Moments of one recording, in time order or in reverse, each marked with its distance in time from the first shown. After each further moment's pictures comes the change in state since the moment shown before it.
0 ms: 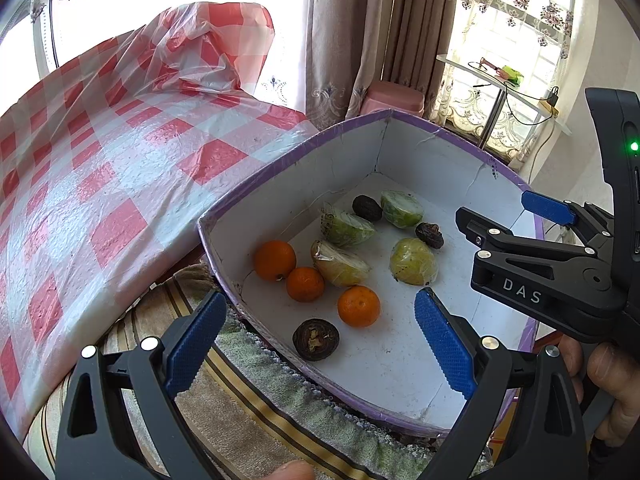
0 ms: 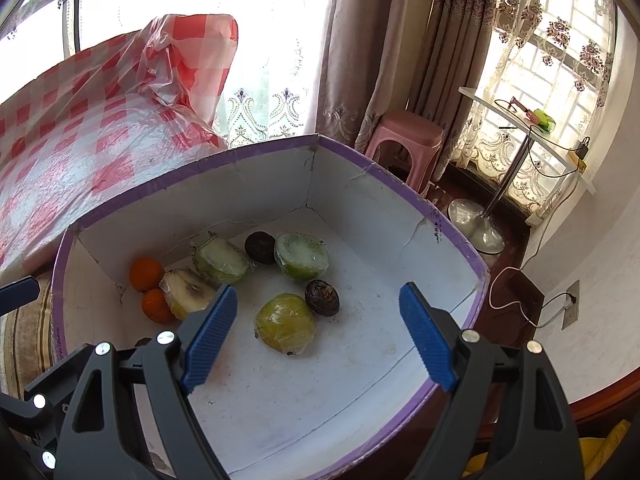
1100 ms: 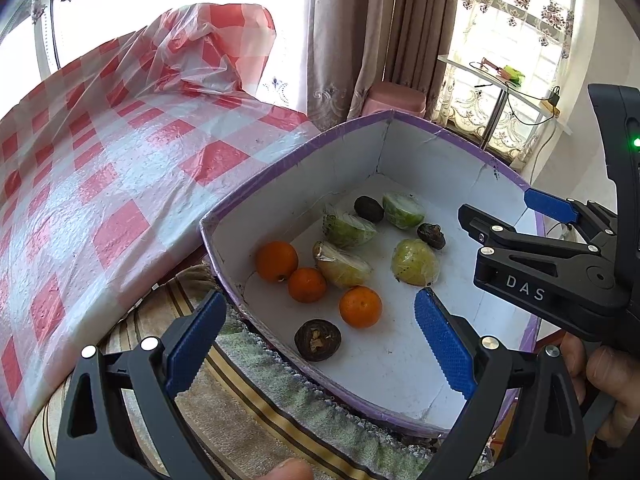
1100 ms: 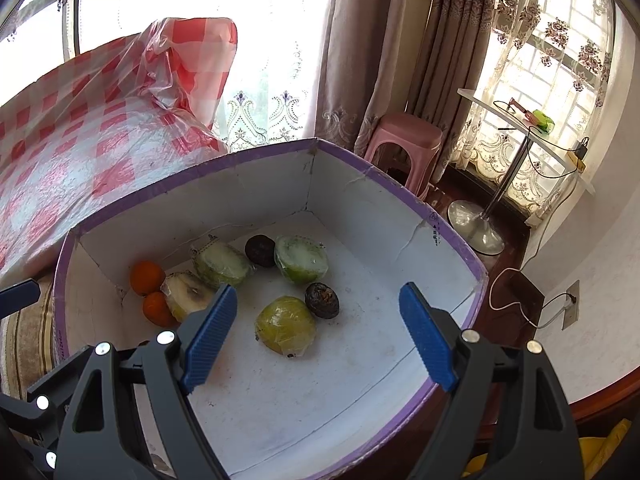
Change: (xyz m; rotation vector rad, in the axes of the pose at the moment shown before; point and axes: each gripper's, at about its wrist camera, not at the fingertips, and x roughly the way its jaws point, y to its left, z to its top) left arm 0.000 0.001 0.001 0.002 -0.003 0.004; right arm -0.001 -0.001 0.001 0.003 -0.008 -0.002
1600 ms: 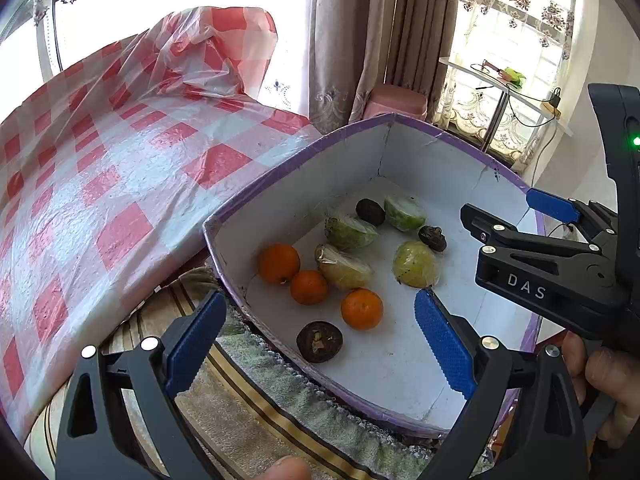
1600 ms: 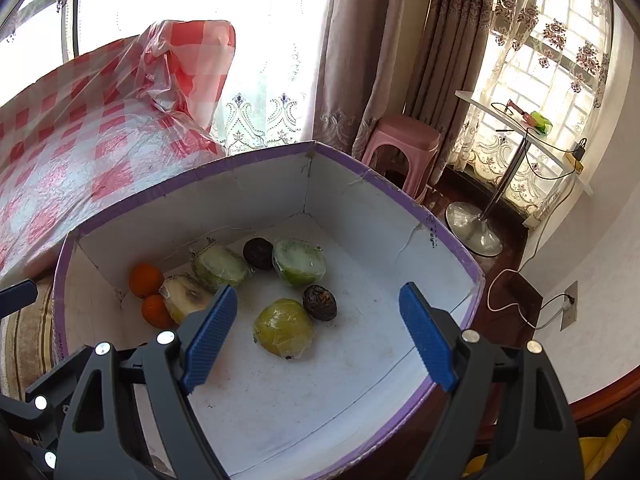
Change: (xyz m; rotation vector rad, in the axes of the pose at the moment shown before) left arm -0.002 0.002 0.002 -0.002 -0.004 0.004; right arm -0.002 -0.002 0.001 0.002 -0.009 -0.005
